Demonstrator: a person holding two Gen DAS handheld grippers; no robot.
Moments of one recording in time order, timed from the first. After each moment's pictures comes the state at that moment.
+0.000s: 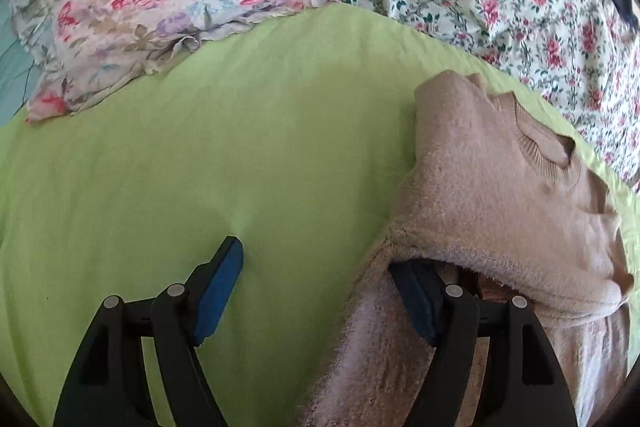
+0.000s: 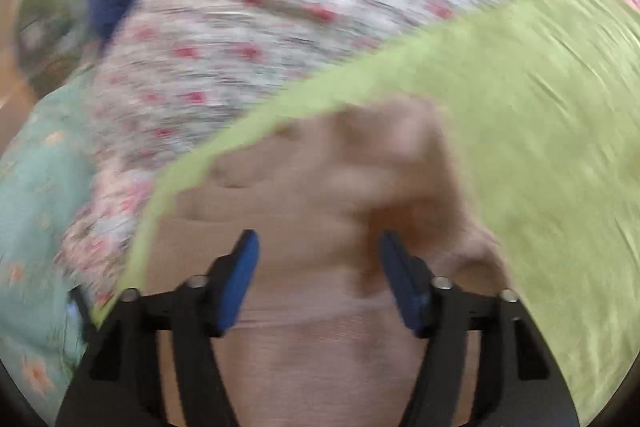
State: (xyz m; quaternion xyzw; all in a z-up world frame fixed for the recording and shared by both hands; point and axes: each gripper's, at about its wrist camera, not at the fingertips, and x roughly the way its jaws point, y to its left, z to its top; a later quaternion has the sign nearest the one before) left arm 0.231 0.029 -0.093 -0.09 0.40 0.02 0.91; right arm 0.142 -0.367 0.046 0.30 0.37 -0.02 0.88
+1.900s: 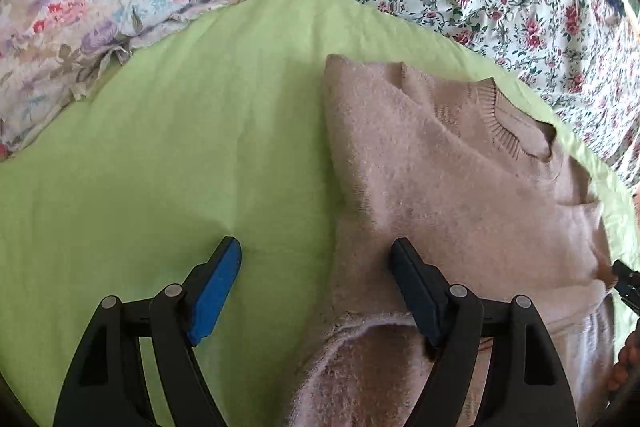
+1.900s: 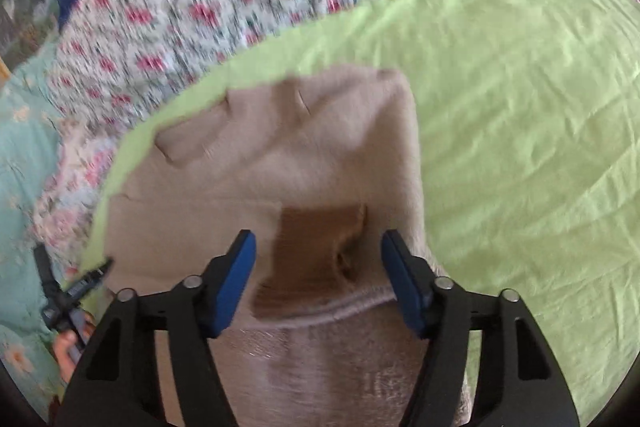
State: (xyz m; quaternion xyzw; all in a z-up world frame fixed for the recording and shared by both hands) left arm 0.280 0.010 -0.090 -0.07 0.44 -0.05 0.89; right arm 0.167 -0.426 -0.021 0.27 0.47 -0.06 0.84
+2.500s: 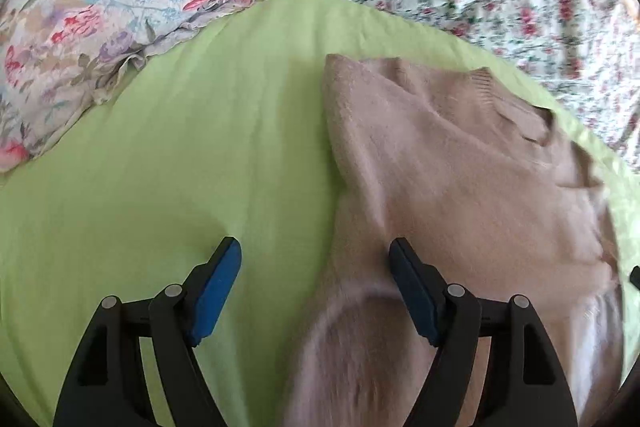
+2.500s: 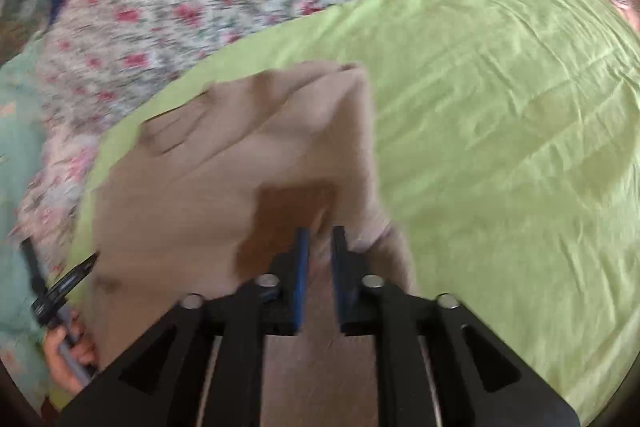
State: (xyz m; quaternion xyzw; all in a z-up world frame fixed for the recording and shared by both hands) left arm 0.251 0.017 -0.077 -0.05 0.44 -0.05 0.89; right arm 0.119 -0.417 0.009 0.26 0.46 -0.09 0.84
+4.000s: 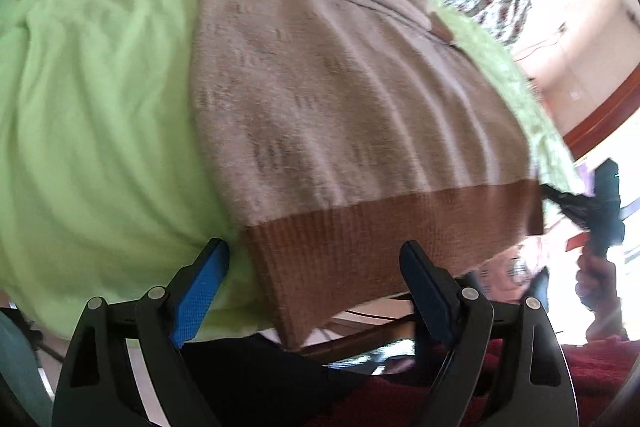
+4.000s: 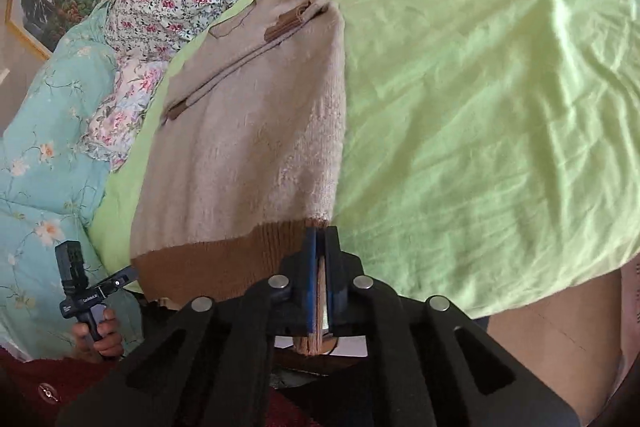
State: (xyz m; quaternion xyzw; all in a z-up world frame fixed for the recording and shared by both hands) left arm -0.077 0.049 -0.112 -0.07 0.52 -0.27 0.81; right arm -0.183 -0.370 0.003 0.33 0.48 -0.01 0.81
